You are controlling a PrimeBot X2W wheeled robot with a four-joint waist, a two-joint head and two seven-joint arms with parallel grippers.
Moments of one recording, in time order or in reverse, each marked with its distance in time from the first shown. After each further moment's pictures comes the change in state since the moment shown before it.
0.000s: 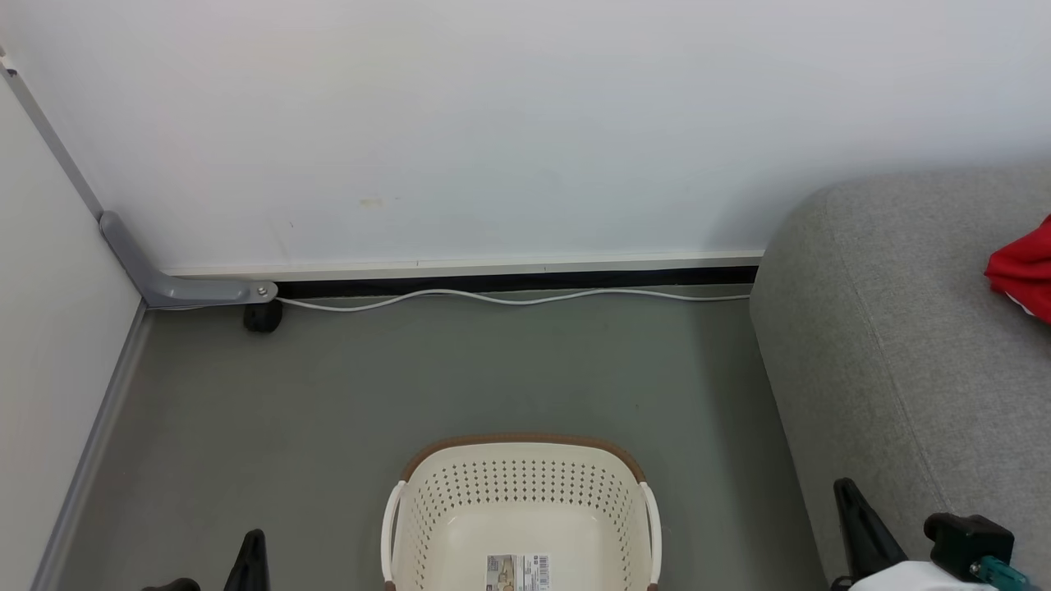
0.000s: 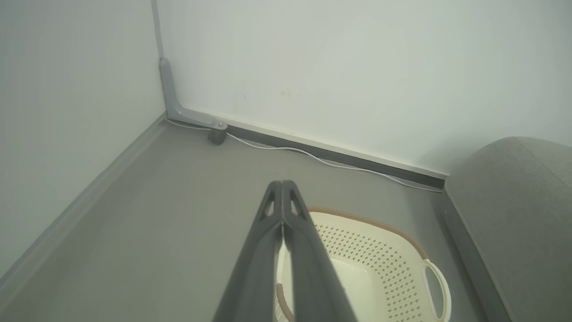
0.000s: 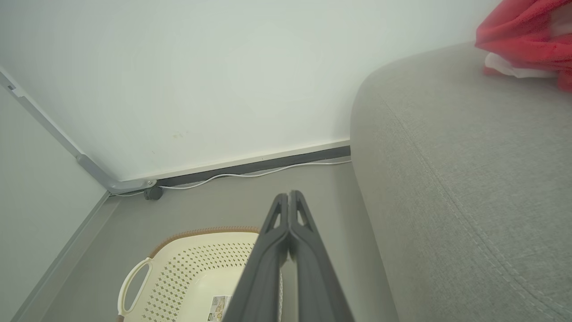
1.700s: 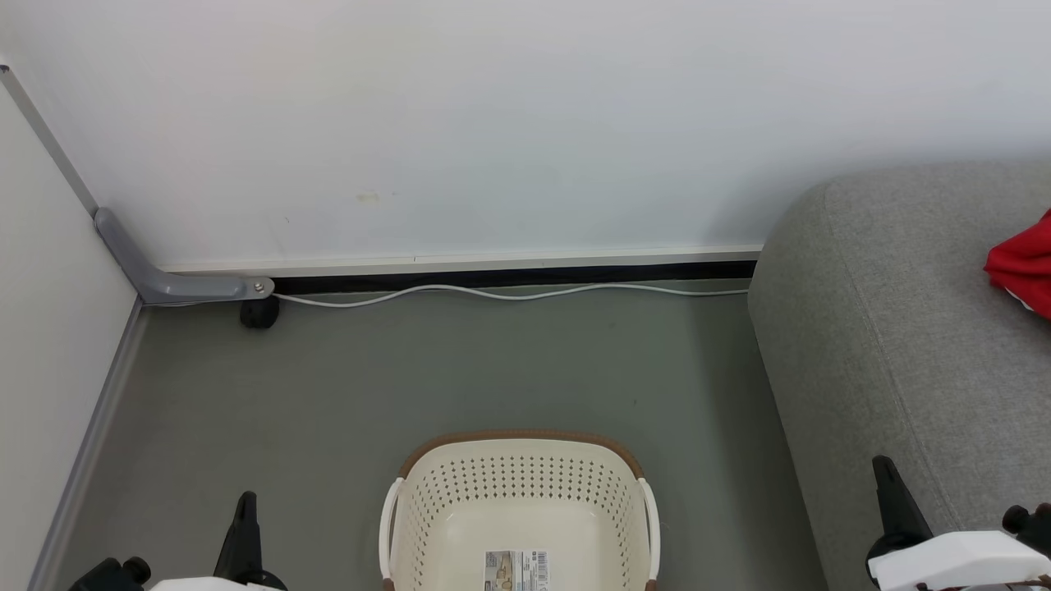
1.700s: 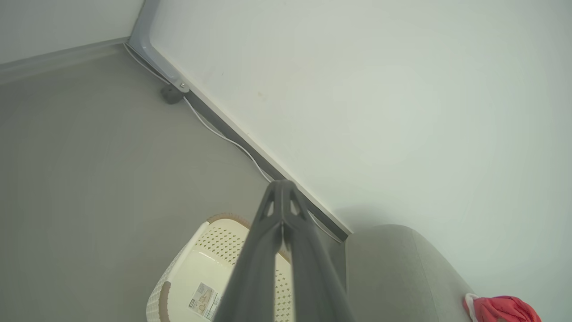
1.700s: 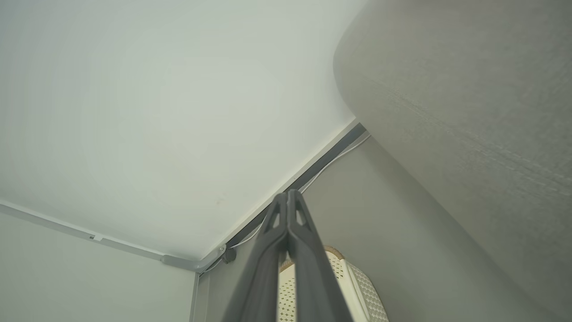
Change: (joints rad) left arm -0.052 0.006 0.000 -0.053 -0.566 -0.034 0.141; right arm -0.011 0.021 -0.098 -0.081 0.538 0.000 0.146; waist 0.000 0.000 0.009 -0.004
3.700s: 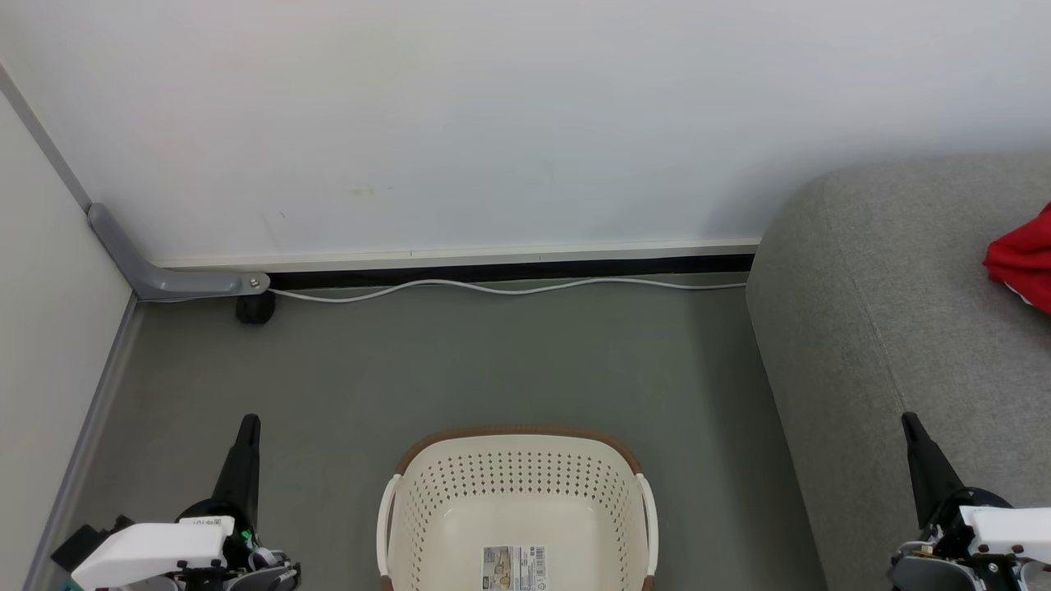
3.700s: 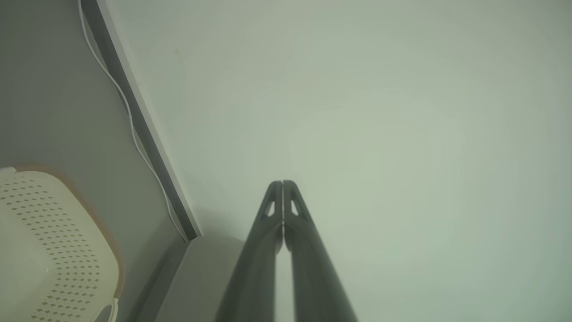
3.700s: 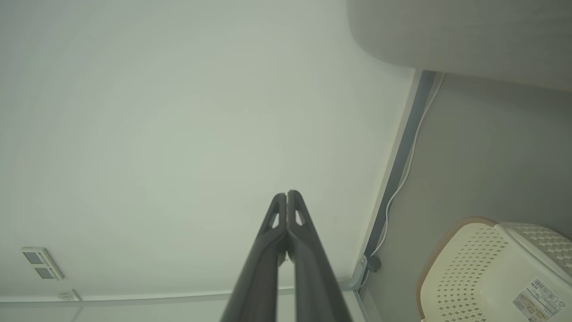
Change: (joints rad) left arm -0.097 0.009 0.002 -0.063 -0.689 -0.038 0.173; right arm -0.031 0.024 -0.118 -0.089 0.657 0.000 0.171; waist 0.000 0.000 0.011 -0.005
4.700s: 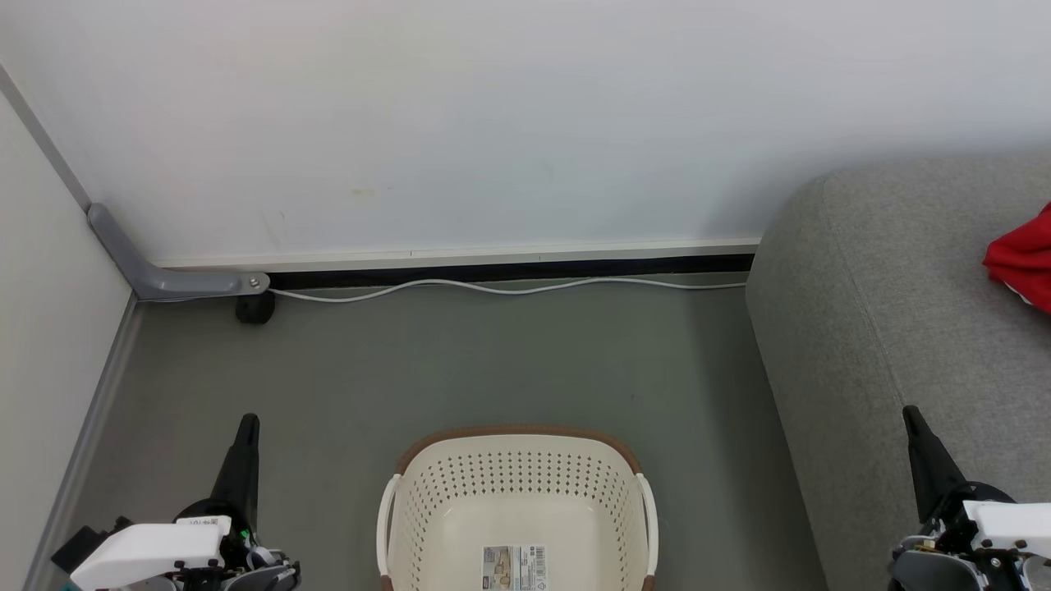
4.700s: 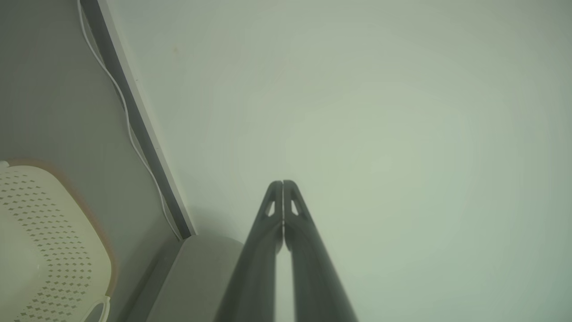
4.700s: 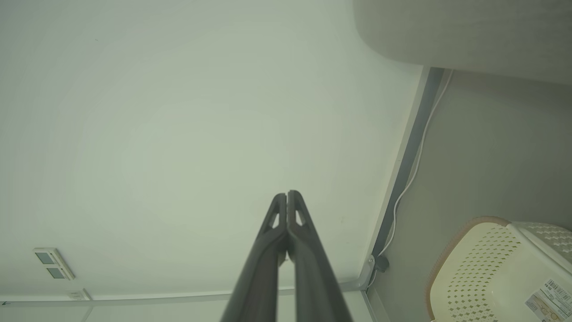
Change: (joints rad) left arm 0.000 0.001 0.000 -0.005 -0.045 -0.006 0.008; right arm -0.008 0.002 -0.006 -0.009 0.036 0.000 0.013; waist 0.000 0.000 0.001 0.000
